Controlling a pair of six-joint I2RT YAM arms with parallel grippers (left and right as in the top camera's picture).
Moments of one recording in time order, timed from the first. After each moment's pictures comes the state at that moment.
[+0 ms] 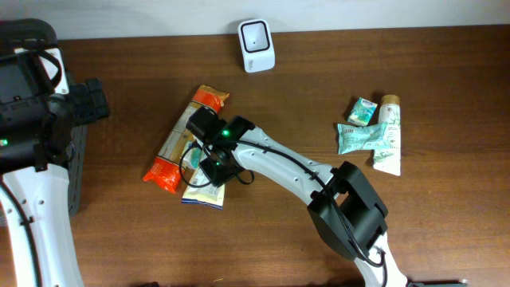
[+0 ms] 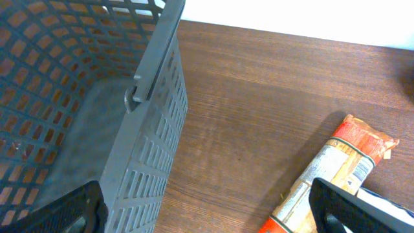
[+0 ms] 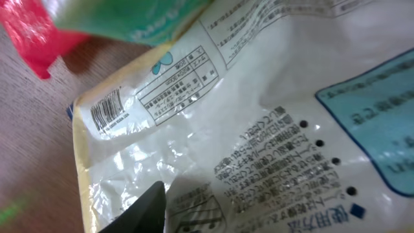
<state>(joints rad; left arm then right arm) 0.24 1.41 1.60 -0.92 -0.11 0.05 0.83 2.18 1.78 -0.96 -0.15 0.21</state>
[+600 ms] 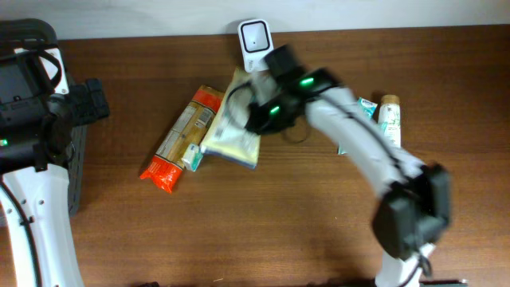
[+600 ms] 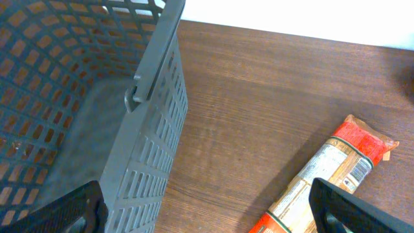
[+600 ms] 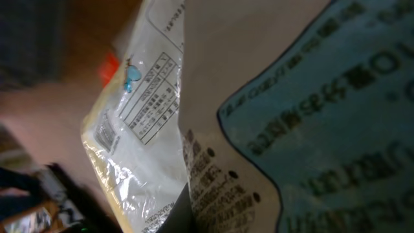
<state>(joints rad) 0.24 1.41 1.60 -0.92 -0.11 0.05 0.46 1.96 1.77 -0.98 -0.51 0.19</state>
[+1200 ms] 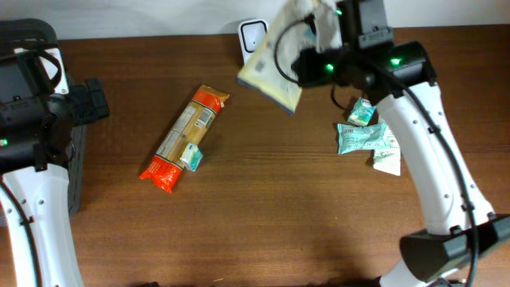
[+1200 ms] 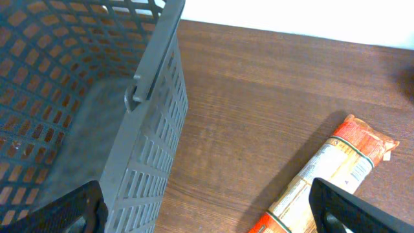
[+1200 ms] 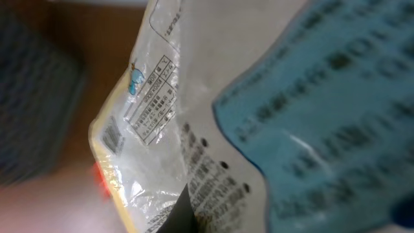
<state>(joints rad) 0.24 1.41 1.60 -0.92 -0.11 0.05 0.33 1.80 2.04 -1.01 -0.20 0.18</state>
